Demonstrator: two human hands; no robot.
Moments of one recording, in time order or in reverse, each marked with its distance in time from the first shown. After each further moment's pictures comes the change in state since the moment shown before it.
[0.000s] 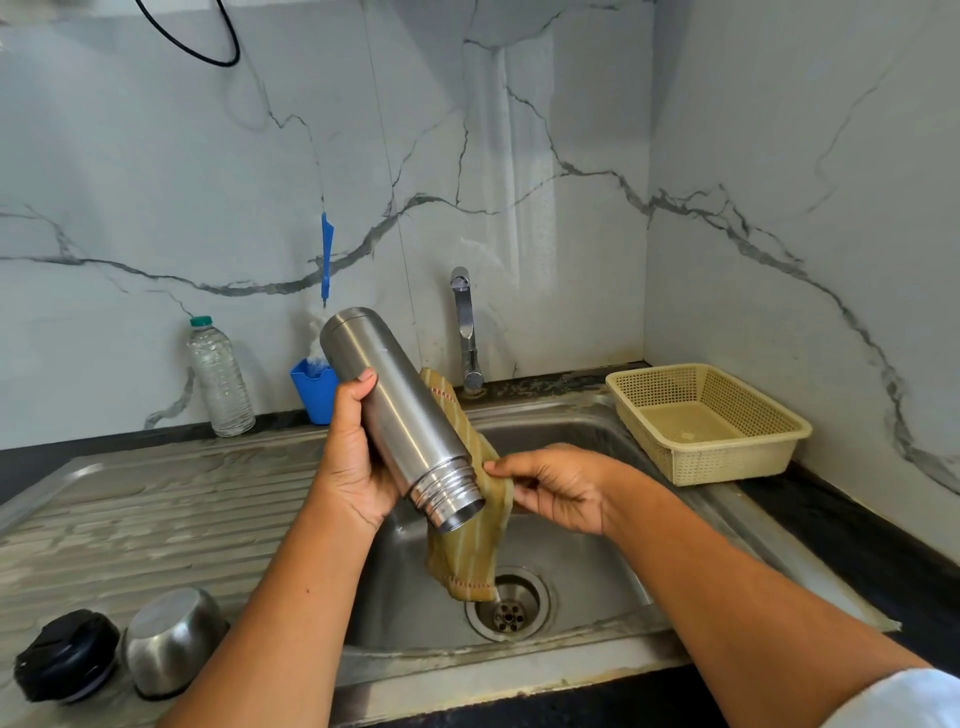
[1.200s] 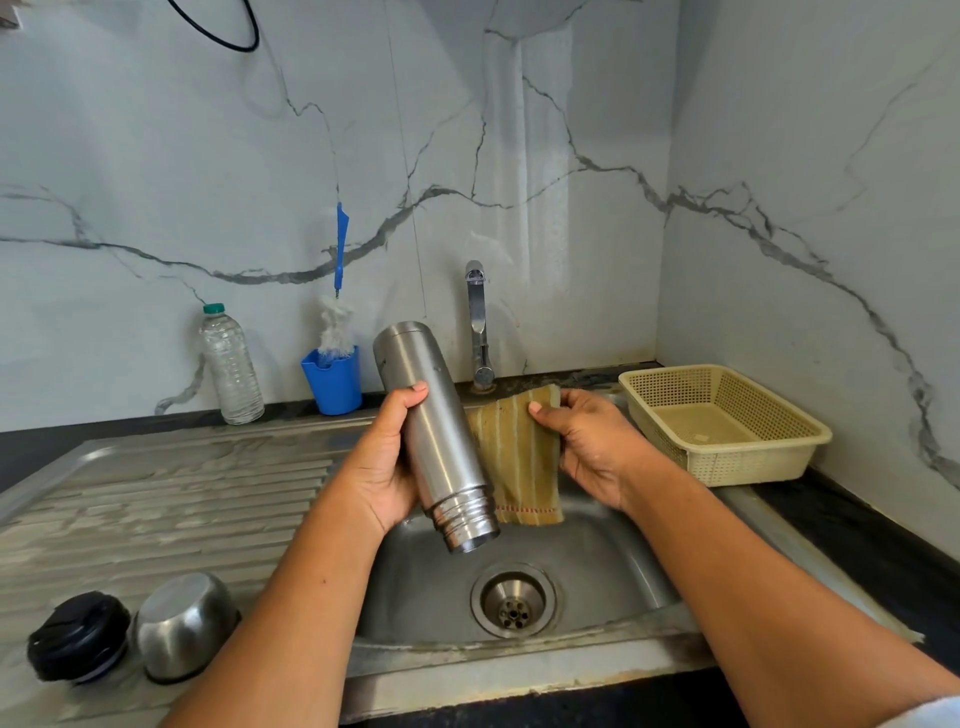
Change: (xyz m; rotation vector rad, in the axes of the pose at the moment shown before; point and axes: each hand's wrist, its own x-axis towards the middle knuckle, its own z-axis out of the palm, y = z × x) left_hand 0.005 -0.010 -0.009 0.151 0.093 -0.211; right_hand -0.001 -0.021 -0.001 -0.062 0.173 -0.343
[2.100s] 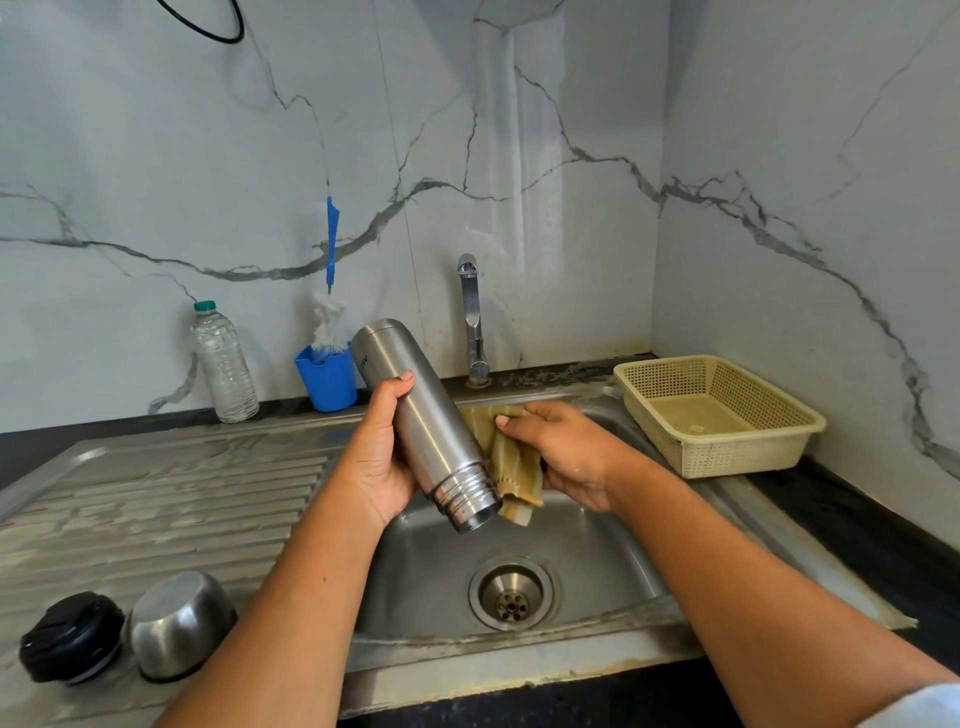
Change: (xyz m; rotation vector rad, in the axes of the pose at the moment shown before) left_hand 0.003 -0.003 0.004 -0.054 0.082 0.054; right_hand -0.007 0.011 0.010 -0.308 -0.157 0.093
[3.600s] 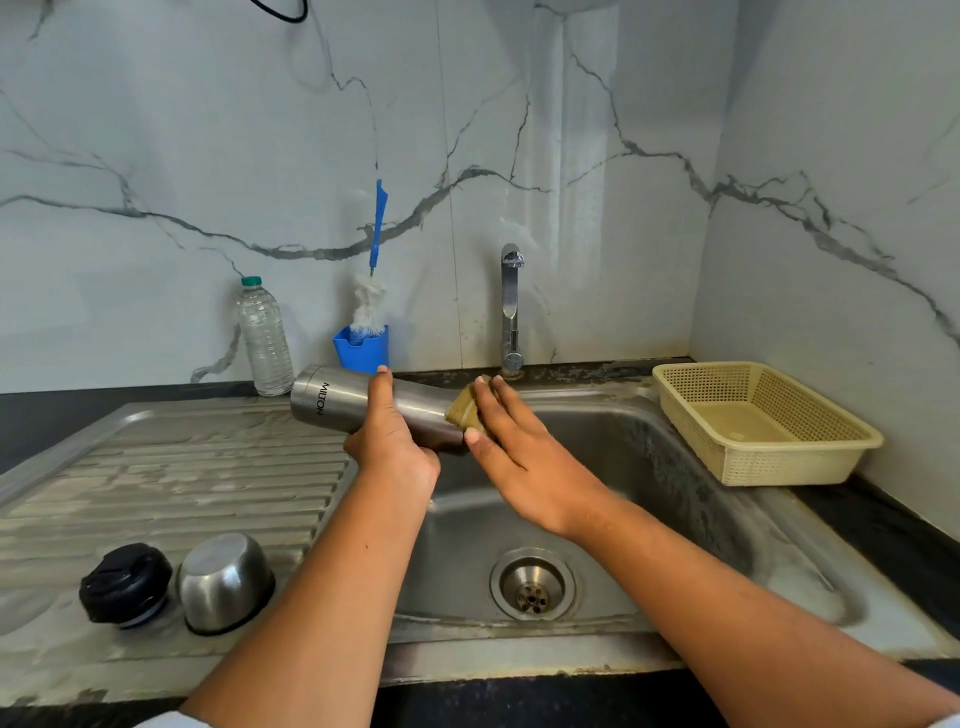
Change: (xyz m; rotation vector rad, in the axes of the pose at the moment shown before) left_hand 0.037 -0.006 -0.019 -0.445 0.519 0.164; right_hand -0.006 0.018 0.056 -0.940 -0.003 -0.393
